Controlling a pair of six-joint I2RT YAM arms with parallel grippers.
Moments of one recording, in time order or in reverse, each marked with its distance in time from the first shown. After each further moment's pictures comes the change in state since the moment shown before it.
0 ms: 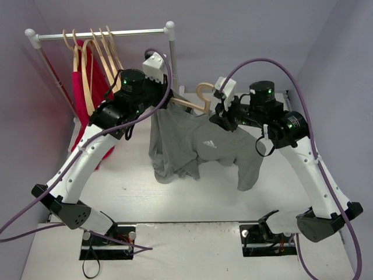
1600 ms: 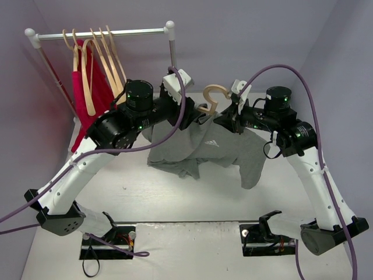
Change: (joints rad) left arm -0.234 -0.061 0.043 -0.042 0.080 0.182; right arm -0.129 -0.127 -0.193 0.185 -0.249 0.027
